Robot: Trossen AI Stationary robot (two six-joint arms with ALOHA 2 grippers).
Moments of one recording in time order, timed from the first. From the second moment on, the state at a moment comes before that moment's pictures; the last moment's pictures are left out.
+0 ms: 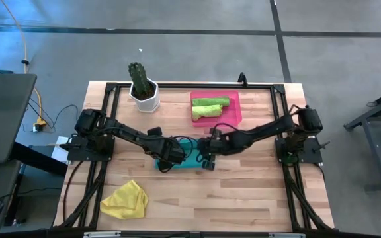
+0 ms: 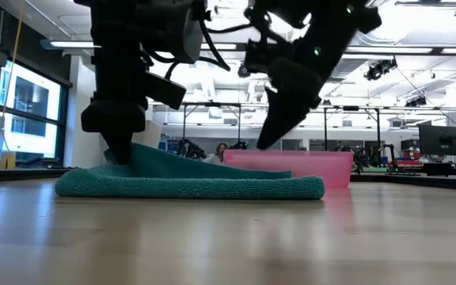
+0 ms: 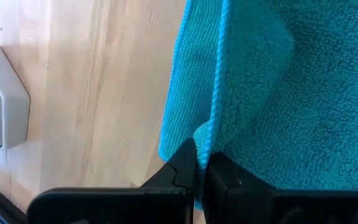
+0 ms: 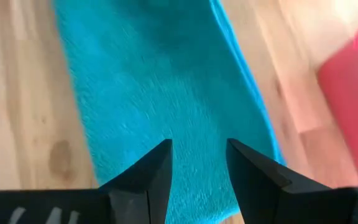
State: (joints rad) left arm -0.09 1.85 1.19 -1.05 -0.40 -0.56; right arm 0.15 1.77 1.12 -0.38 0.26 0.28
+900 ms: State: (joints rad) left arm -0.08 1.85 1.19 -1.06 -0.41 -0.55; right arm 0.15 1.78 0.91 -0.21 0.26 0.47
